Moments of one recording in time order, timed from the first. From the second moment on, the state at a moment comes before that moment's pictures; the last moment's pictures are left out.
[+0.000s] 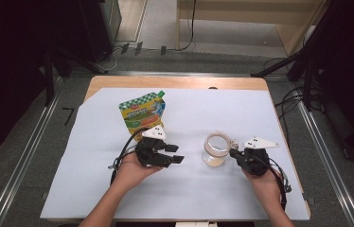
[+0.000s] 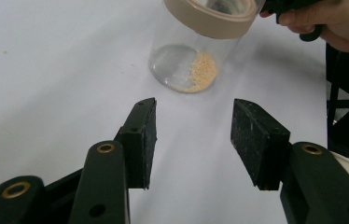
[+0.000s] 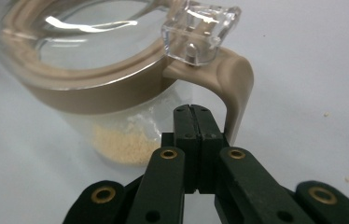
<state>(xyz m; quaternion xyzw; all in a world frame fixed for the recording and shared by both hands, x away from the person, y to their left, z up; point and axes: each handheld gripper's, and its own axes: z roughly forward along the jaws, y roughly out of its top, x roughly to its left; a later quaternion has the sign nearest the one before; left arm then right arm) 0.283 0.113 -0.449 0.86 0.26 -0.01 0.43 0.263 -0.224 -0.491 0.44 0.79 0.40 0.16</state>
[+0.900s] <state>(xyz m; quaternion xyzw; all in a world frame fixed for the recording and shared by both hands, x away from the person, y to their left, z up) 0.284 0.116 -0.446 0.86 0.25 -0.02 0.44 0.282 -0.192 -0.509 0.42 0.81 0.39 0.12</state>
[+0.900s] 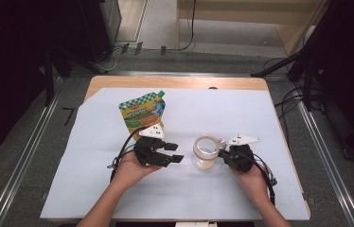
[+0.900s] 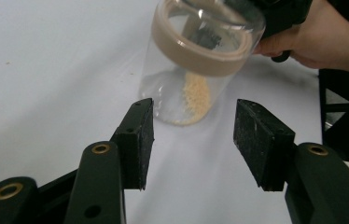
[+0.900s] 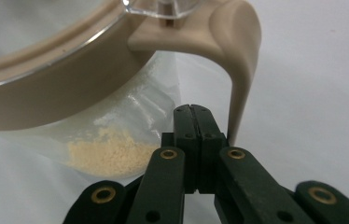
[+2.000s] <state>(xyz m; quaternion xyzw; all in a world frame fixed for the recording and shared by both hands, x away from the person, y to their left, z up) 0.298 0.083 -0.448 0.87 0.20 -0.04 0.45 0.283 -0.201 -0.489 0.40 0.81 0.42 0.09</state>
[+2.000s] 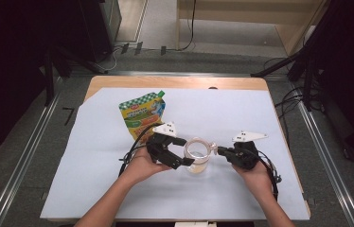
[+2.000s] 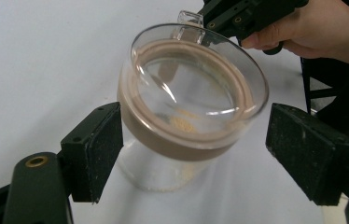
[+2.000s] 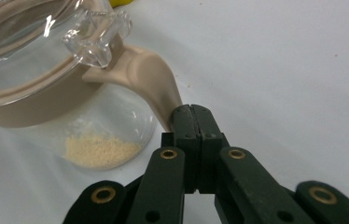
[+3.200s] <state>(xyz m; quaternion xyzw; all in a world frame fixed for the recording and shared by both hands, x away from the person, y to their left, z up) 0.293 0.060 -0.446 0.88 0.20 0.02 0.44 0.282 -0.196 -0.493 0.42 0.80 0.41 0.10</state>
